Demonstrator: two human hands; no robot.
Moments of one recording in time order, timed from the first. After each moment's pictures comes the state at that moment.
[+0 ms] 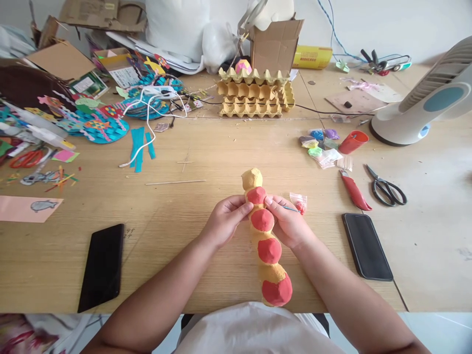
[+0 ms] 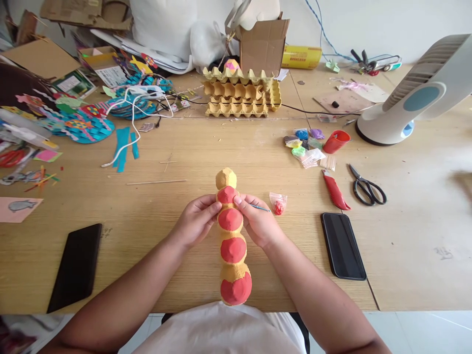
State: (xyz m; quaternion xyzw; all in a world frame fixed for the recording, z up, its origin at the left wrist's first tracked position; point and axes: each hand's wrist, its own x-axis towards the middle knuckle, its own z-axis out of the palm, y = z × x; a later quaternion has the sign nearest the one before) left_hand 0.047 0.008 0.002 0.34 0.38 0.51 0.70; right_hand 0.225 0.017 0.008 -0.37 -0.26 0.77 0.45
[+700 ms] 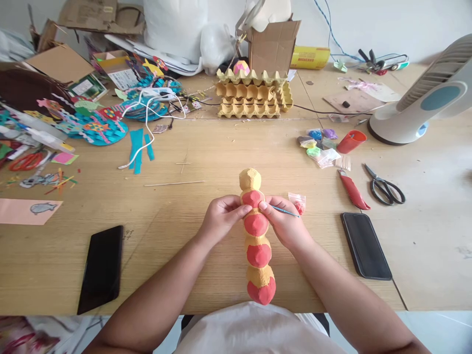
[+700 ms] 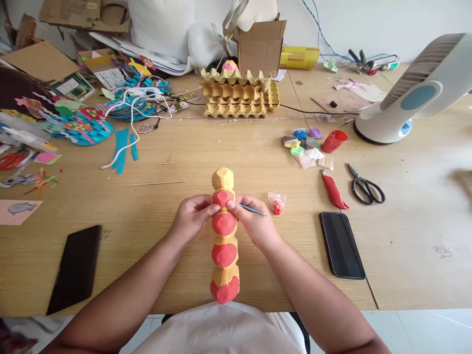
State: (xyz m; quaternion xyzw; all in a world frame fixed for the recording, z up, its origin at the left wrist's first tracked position) left_hand 0.033 0.014 -0.008 0.47 0.45 0.49 0.58; right_hand 0.223 0.015 0.013 -0.42 -0.37 0.69 0.46
